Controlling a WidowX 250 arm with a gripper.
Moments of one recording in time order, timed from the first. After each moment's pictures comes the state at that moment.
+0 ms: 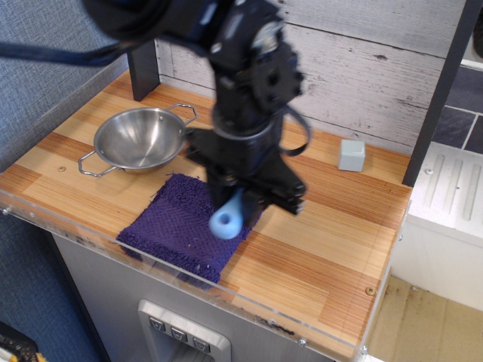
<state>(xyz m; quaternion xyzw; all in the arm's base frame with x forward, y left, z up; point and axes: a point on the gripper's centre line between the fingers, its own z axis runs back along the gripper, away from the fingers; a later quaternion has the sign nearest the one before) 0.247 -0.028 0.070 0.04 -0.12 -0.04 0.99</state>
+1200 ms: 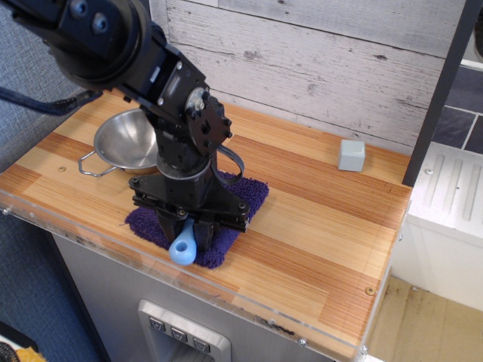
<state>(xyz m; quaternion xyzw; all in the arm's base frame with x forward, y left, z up) 0.245 0.017 0.016 0.03 -0.09 0.10 0.99</state>
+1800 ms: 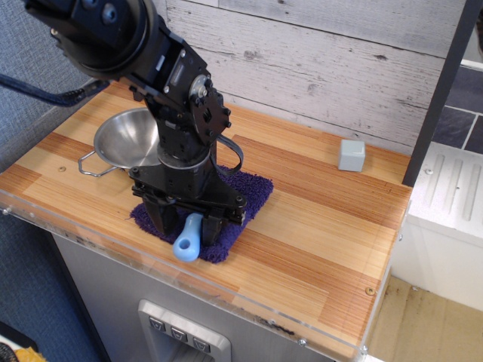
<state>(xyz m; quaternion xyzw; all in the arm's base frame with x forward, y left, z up) 0.248 0.019 0.016 0.03 -0.08 0.08 0.99</state>
